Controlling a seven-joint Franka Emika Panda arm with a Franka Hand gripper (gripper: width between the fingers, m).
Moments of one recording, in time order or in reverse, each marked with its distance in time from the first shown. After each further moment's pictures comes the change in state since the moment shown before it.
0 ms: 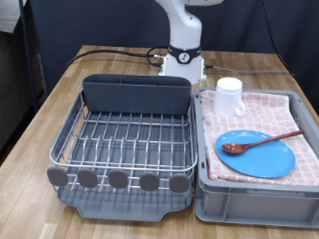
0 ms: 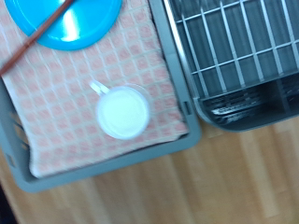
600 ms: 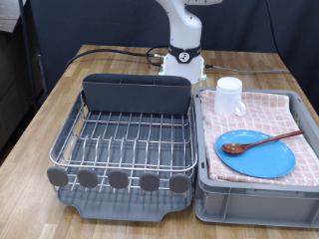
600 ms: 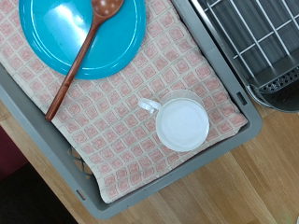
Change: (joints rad) arm 0.001 0.174 0.049 0.121 0.047 0.014 0.279
